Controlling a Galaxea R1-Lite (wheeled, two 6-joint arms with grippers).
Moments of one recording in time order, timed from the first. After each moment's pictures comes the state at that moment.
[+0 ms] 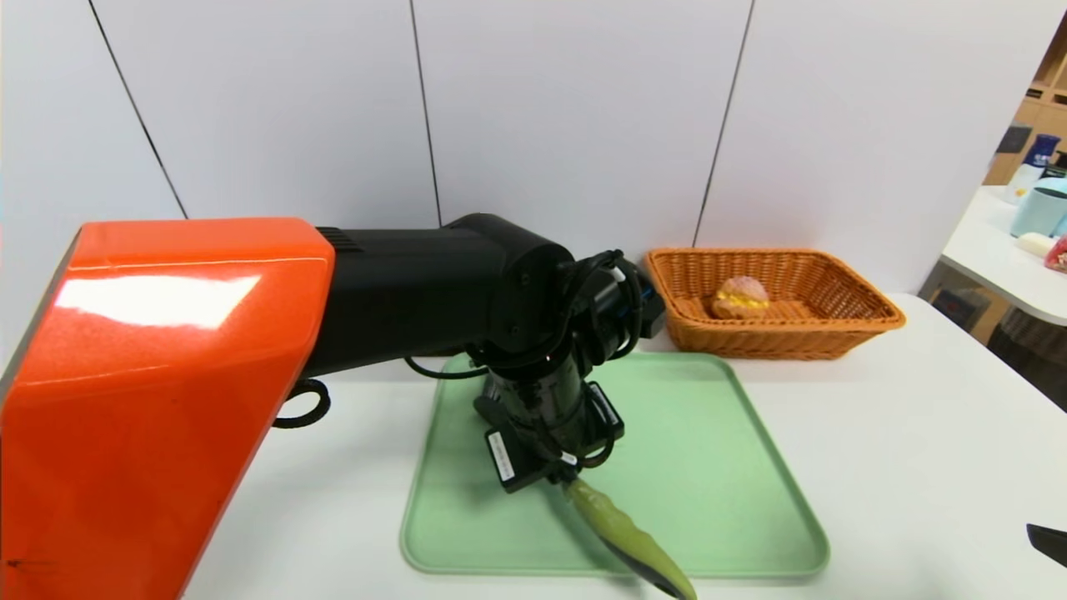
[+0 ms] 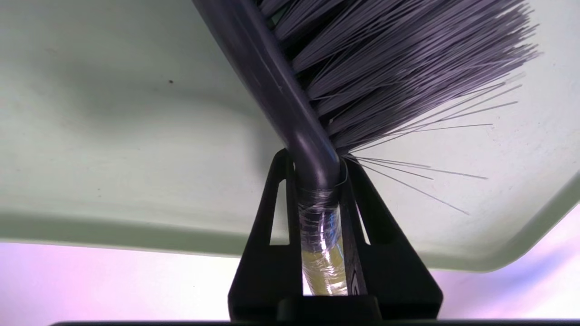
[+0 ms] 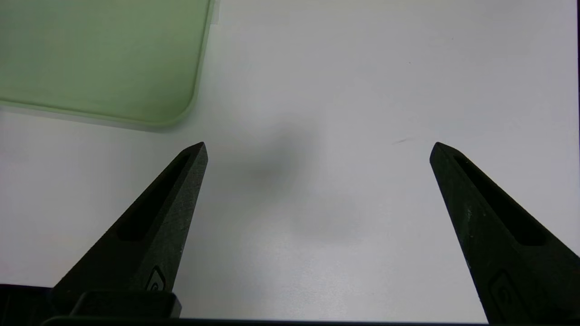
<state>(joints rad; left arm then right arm) -0.88 2.22 -1.98 0.97 0.06 -1.24 0.26 0.86 -0.79 0.62 -0.22 -0.01</state>
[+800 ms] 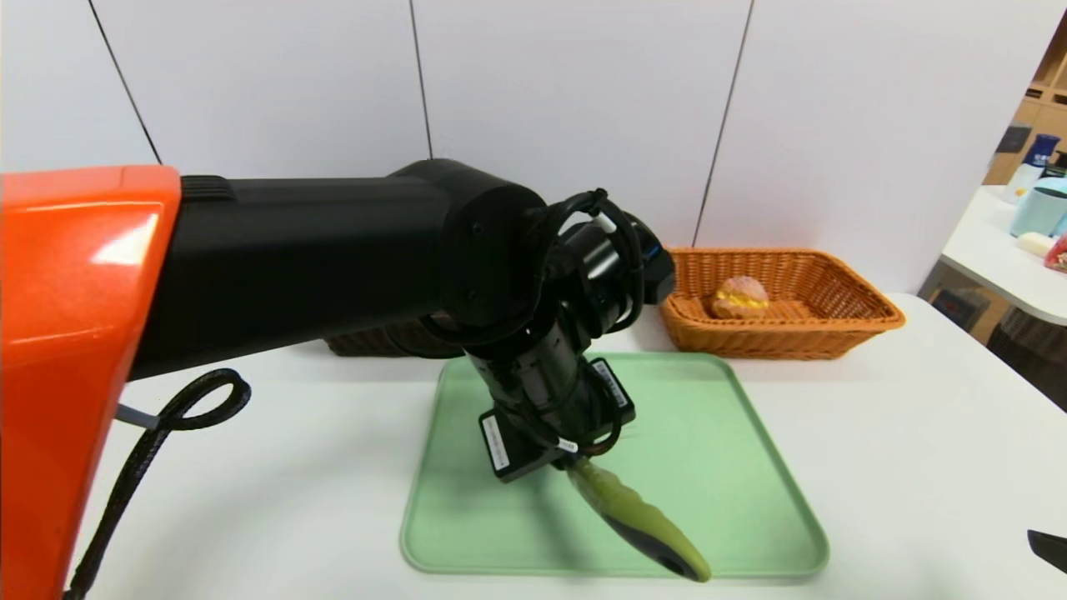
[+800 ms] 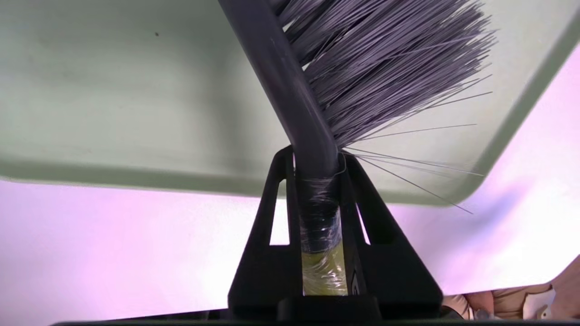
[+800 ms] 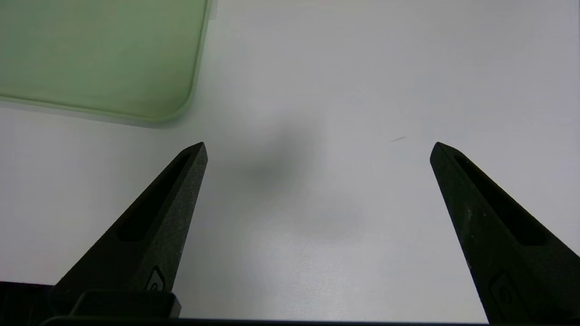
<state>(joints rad) -0.91 2.11 -1.98 0.99 0.04 -1.22 0.26 0.86 -0.78 0.62 -0.22 -0.01</state>
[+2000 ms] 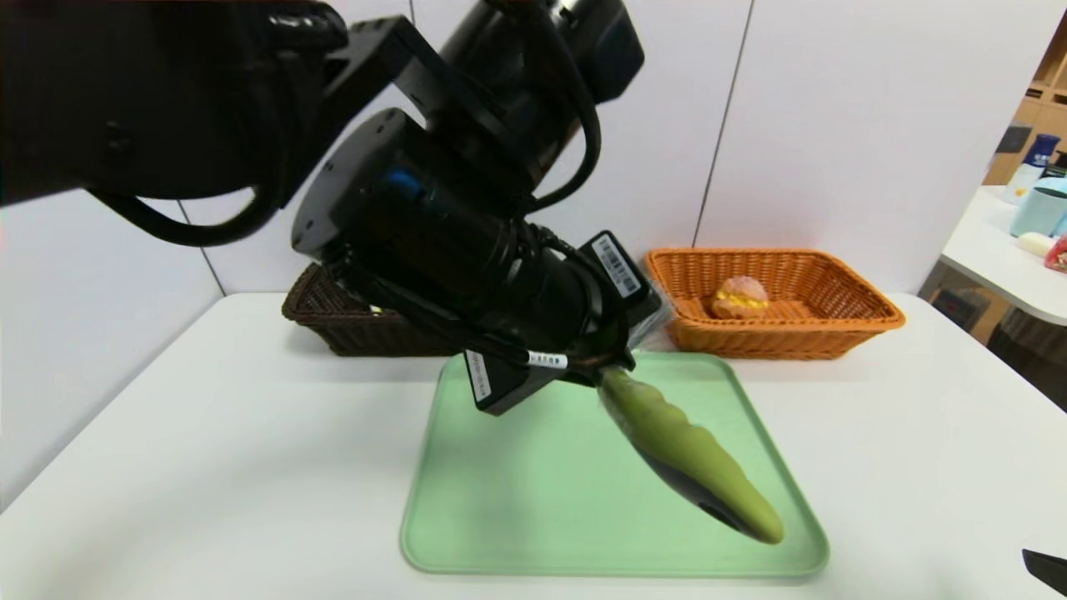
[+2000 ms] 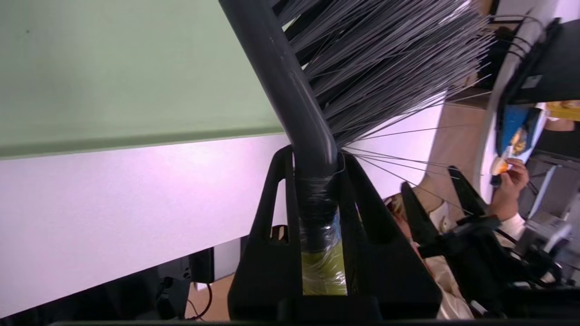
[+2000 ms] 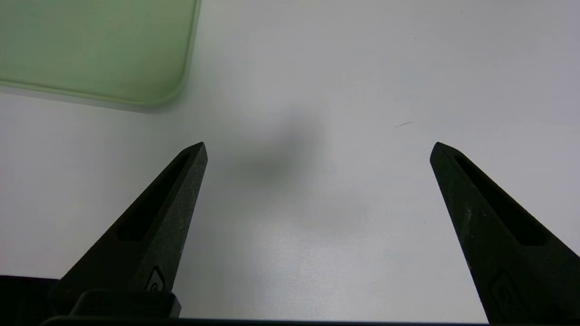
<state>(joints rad) -0.94 1.86 -1.98 0.84 -0.05 -1.16 0.26 0.85 -0.74 0.62 -0.22 0.00</state>
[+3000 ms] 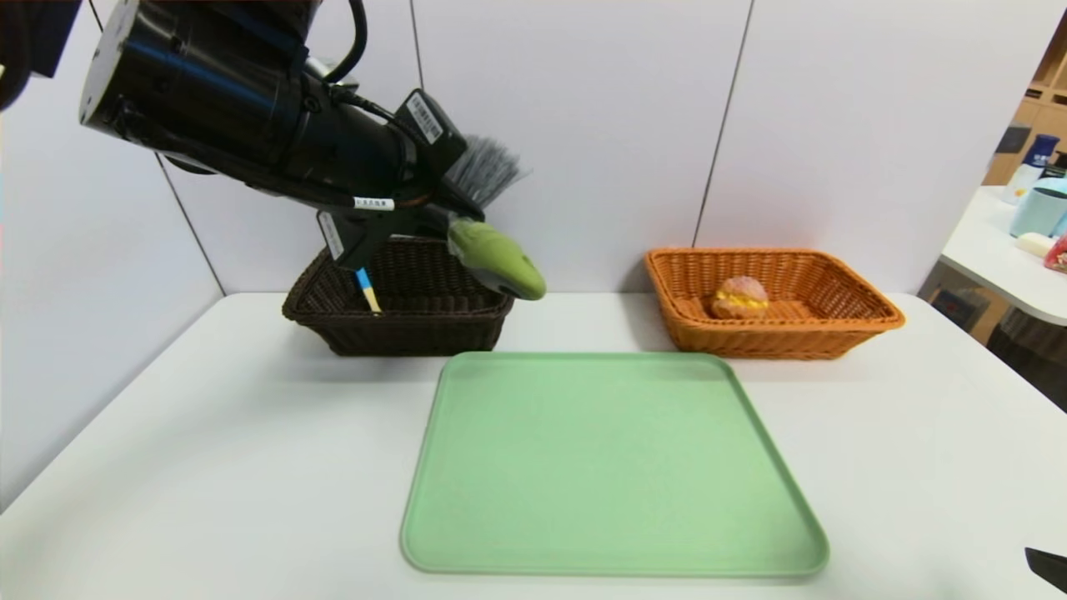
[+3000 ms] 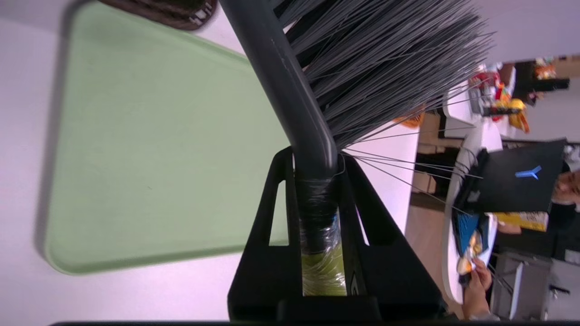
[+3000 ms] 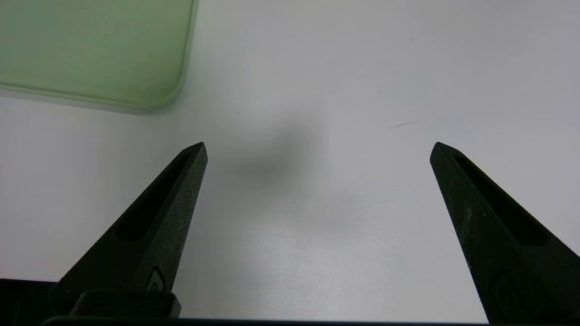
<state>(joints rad) -0.59 1.76 -1.98 0.77 -0.05 -1.01 0.26 0.85 -0.74 0.62 -0.23 -0.01</state>
